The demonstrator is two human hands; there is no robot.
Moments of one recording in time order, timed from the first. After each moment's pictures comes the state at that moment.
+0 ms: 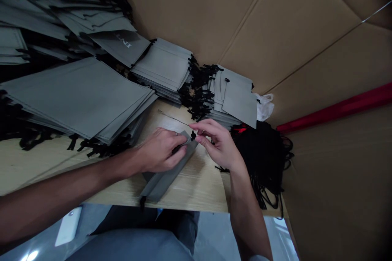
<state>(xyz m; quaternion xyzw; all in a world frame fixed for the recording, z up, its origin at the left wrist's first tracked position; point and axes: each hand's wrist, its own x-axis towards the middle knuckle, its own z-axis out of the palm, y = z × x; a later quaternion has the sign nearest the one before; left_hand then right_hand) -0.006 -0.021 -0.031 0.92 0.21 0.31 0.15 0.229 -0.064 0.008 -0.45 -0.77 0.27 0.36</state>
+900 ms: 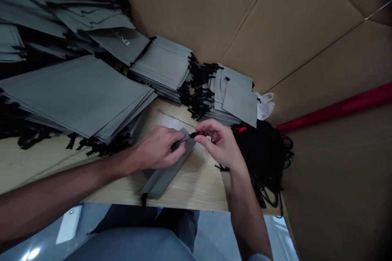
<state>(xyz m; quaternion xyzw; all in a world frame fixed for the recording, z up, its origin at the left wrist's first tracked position) -0.004 -0.020 -0.031 0.89 0.25 0.32 0.19 0.227 -0.067 0.002 -0.47 -0.68 0.38 0.42</state>
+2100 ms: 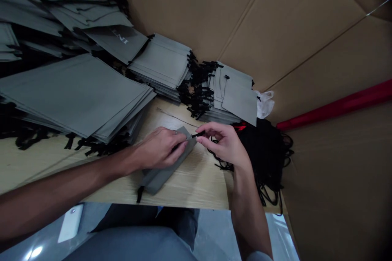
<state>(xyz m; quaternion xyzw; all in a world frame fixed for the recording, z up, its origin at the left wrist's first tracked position) -0.003 -0.018 -0.038 0.92 0.20 0.30 0.14 0.239 -0.068 0.010 -0.50 -0.71 0.35 0.35</state>
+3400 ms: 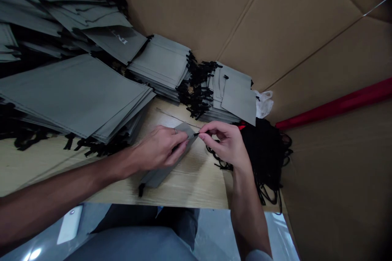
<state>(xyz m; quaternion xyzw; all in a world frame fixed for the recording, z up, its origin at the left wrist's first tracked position) -0.005 -0.020 -0.024 0.92 0.19 0.33 0.07 0.236 -0.071 0.014 -0.50 -0.71 0.28 0.40</state>
